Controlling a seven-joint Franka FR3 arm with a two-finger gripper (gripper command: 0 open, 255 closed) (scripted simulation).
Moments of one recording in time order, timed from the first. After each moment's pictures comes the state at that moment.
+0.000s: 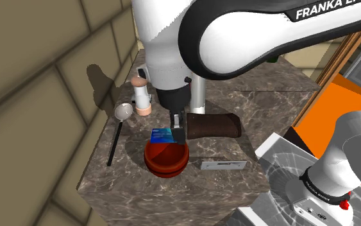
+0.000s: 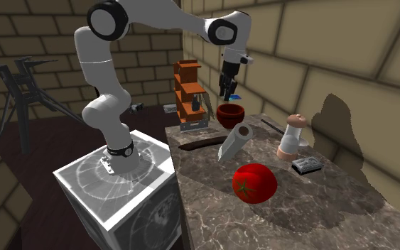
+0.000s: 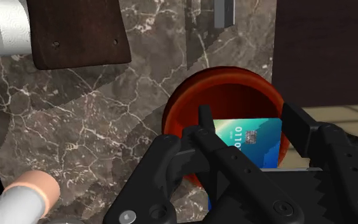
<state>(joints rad) 0.48 0.00 0.33 -1.87 0.02 1.72 -0.09</state>
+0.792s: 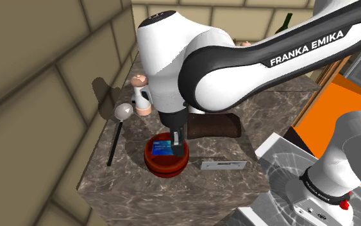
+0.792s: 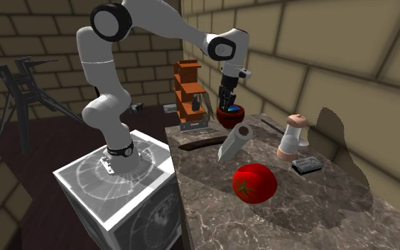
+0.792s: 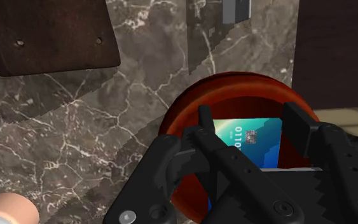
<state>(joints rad) 0.48 0.03 0.33 -1.98 0.01 1.86 -0.09</state>
